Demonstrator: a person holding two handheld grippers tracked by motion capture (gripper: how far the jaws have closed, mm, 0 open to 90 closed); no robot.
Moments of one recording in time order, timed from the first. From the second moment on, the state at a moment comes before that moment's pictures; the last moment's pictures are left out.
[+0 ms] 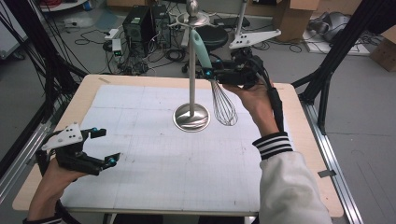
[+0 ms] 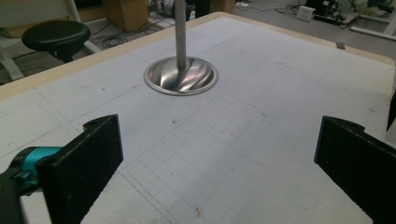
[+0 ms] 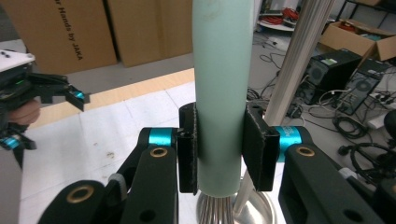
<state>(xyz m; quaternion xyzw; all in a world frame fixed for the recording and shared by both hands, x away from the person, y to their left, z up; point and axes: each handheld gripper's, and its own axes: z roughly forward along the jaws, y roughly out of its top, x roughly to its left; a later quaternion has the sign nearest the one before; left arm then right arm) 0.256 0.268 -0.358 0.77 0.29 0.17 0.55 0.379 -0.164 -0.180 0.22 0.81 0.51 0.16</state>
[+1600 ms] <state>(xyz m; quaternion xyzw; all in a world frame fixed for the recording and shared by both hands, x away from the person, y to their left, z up) 0.259 0.271 -0.361 0.77 0.29 0.16 0.55 0.404 -0.159 -0.191 0.26 0.80 0.51 0.19</state>
